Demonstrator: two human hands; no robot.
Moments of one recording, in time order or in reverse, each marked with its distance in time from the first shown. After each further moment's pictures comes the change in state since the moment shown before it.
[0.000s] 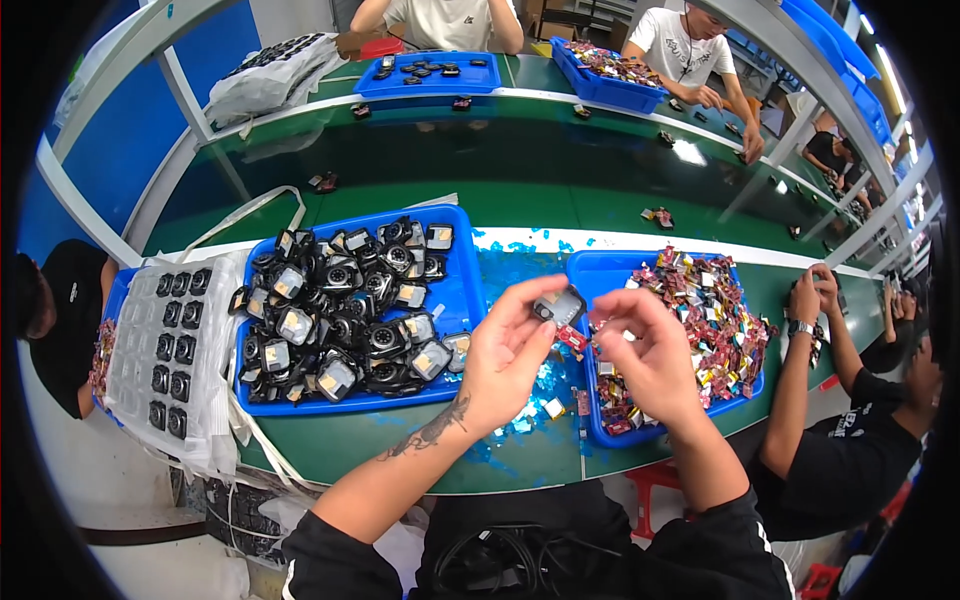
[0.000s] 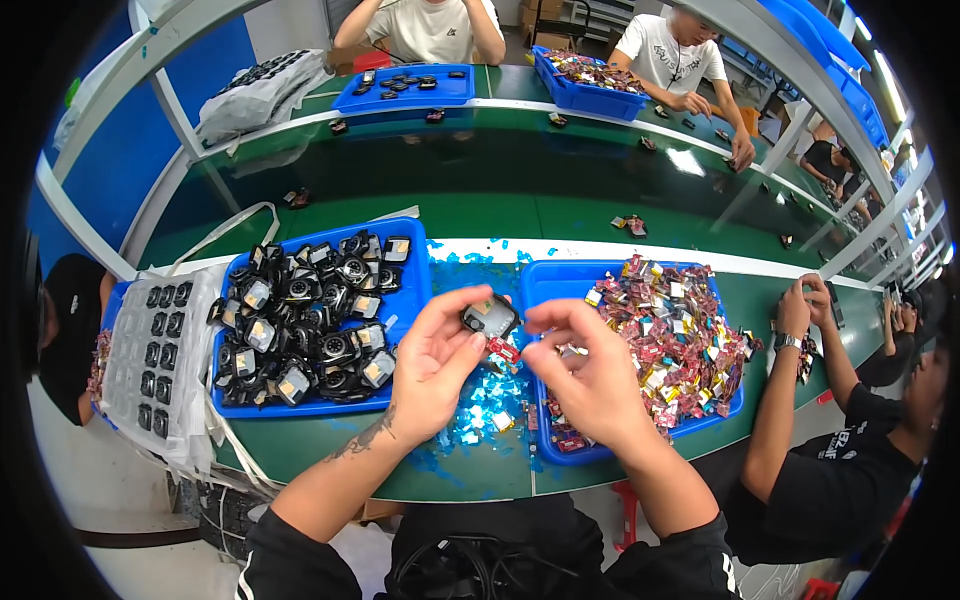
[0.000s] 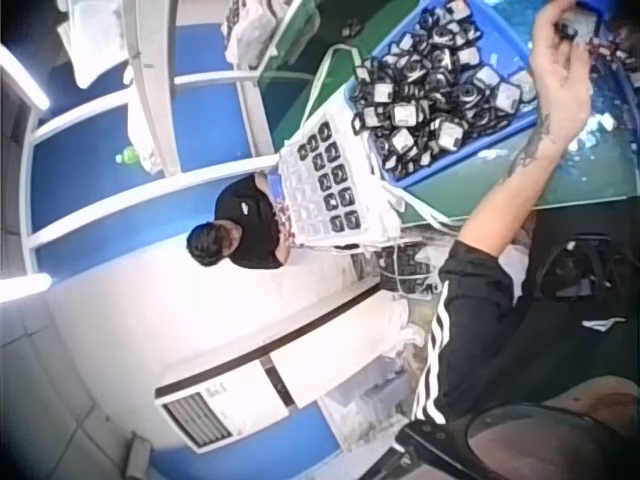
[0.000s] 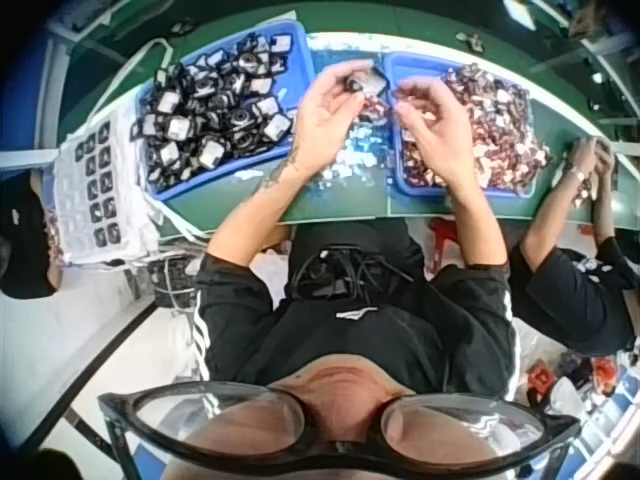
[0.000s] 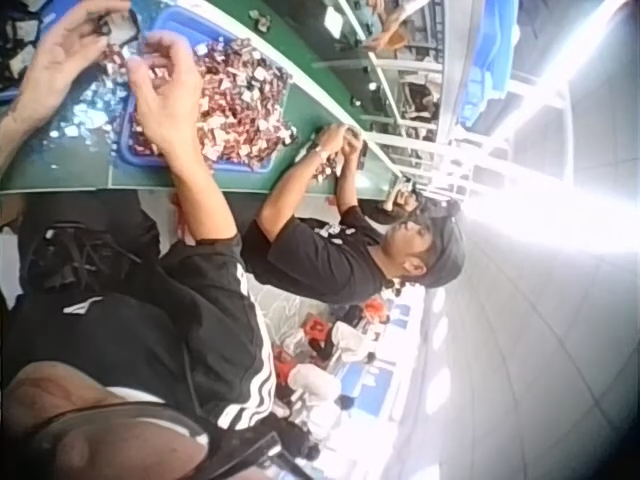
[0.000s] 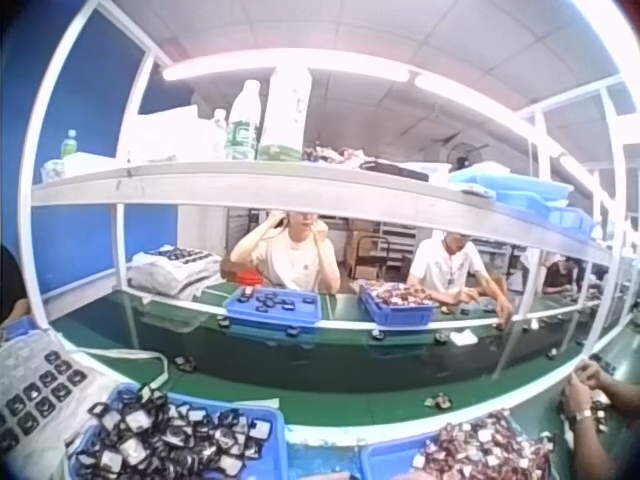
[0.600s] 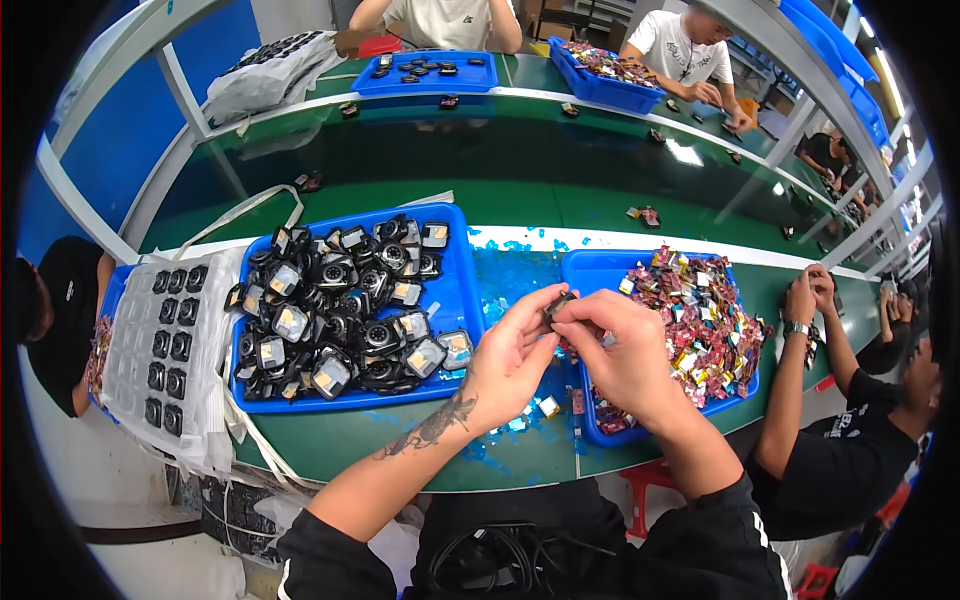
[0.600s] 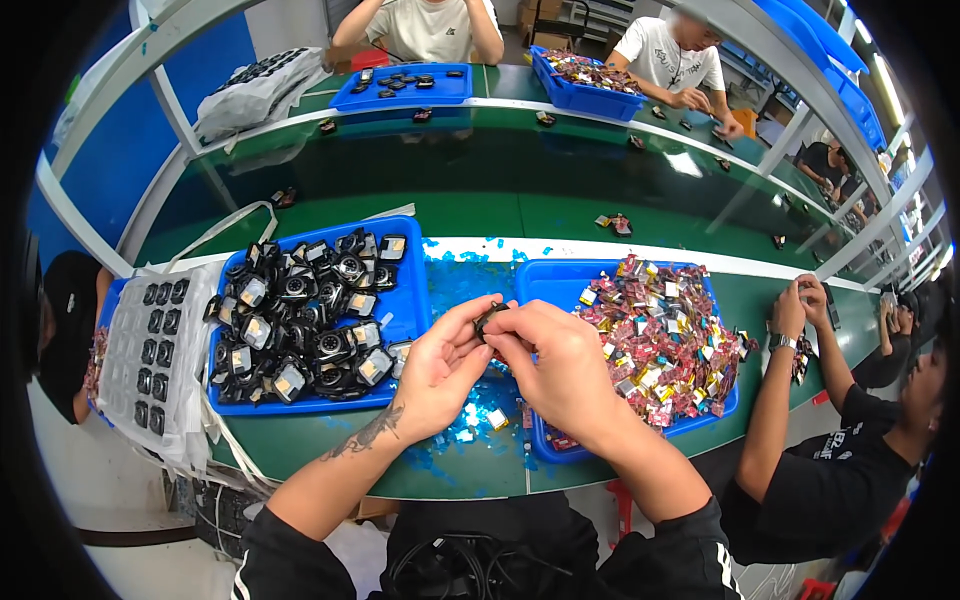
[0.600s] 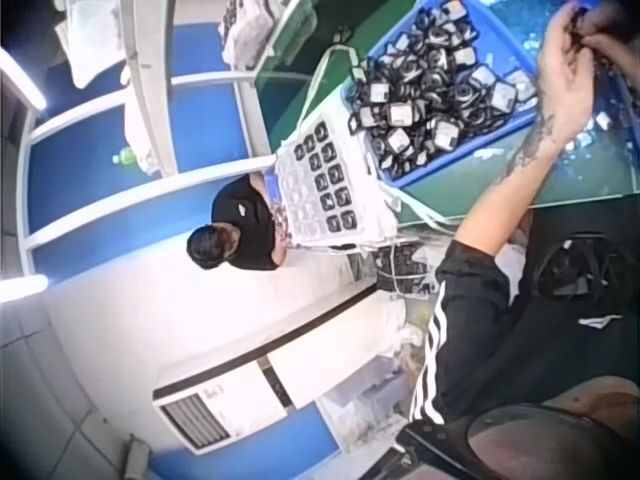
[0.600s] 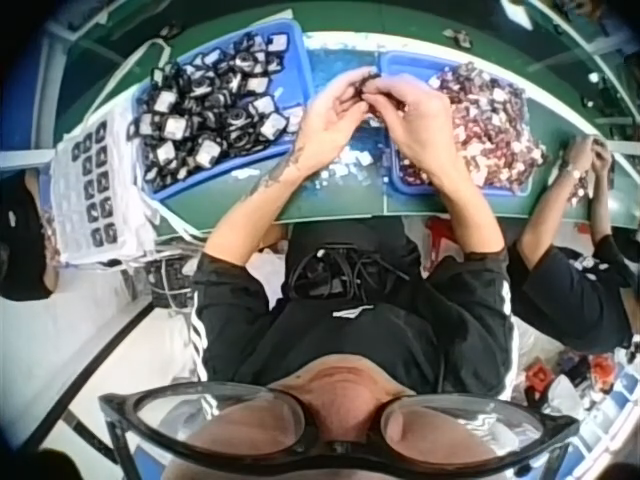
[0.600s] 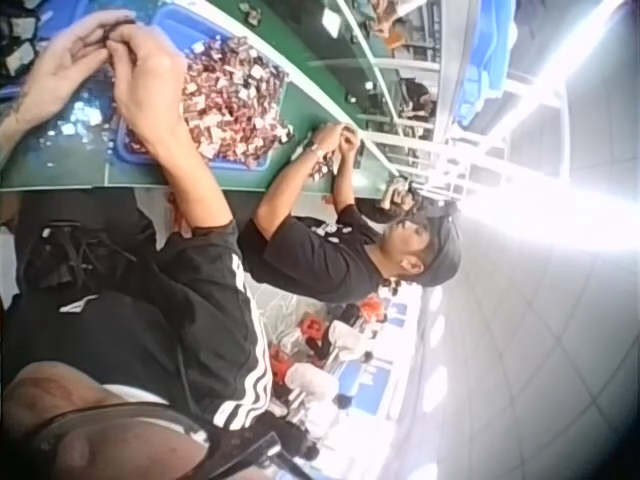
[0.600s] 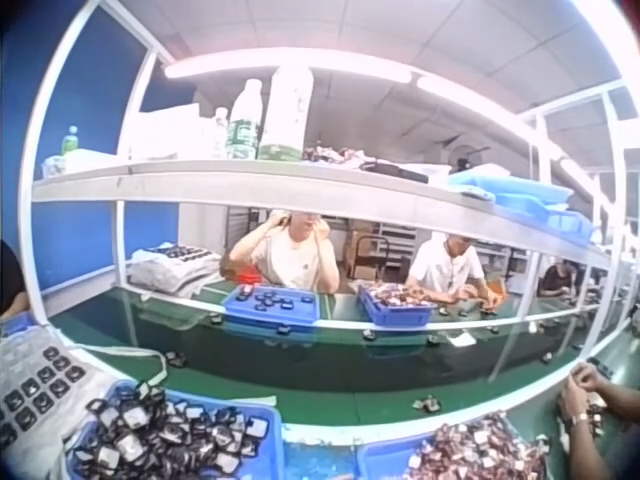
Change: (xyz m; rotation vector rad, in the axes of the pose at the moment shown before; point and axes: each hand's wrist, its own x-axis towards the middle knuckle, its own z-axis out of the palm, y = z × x) left_hand 0.000 -0.008 0.001 0.087 -0.096 -0.068; right_hand 0.016 -0.003 0.015 -0.435 -0.066 -0.357
